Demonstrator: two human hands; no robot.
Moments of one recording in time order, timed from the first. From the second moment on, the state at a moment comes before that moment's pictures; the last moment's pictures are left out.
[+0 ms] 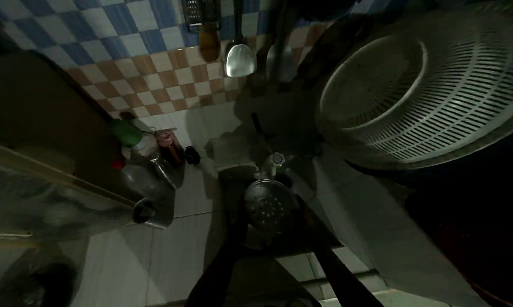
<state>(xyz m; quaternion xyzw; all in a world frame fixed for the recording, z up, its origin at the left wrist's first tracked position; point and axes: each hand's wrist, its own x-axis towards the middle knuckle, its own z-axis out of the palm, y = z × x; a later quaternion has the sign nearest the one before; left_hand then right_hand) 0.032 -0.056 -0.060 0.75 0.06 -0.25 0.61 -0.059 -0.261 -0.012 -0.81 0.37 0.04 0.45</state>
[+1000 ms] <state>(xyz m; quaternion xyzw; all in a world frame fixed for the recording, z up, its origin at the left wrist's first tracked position) 0.031 -0.070 -0.027 0.78 0.02 -0.31 0.54 0.084 -0.299 -0.021 -0.88 -0.03 0.33 0.35</state>
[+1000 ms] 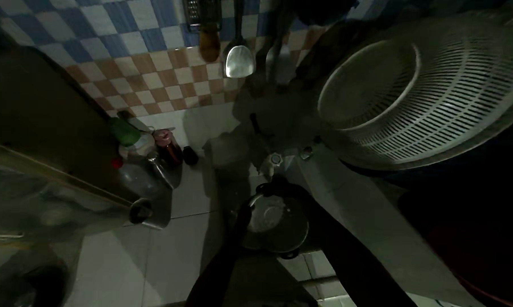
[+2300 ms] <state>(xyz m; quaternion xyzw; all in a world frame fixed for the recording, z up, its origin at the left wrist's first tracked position) 0.068 -0.097 -0.020 0.89 -0.27 -0.04 0.35 0.008 -0.234 0.004 -0.89 0.07 -0.11 0.44</state>
